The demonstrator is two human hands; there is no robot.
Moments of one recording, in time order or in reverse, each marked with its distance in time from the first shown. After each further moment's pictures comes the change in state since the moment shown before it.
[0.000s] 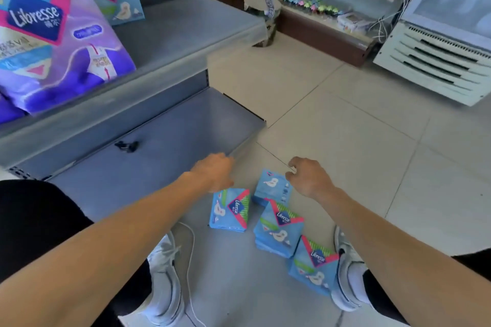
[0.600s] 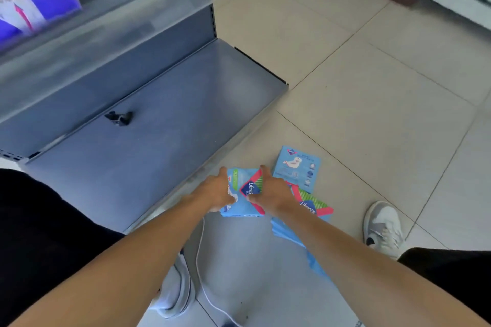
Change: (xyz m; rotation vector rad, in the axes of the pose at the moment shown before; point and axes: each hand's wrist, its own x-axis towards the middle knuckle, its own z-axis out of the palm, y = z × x) left_hand 0.050 -0.043 0.139 -0.397 -0.265 -0.312; right_hand 0.048 -0.039 0.159 0.138 -0.311 -0.014
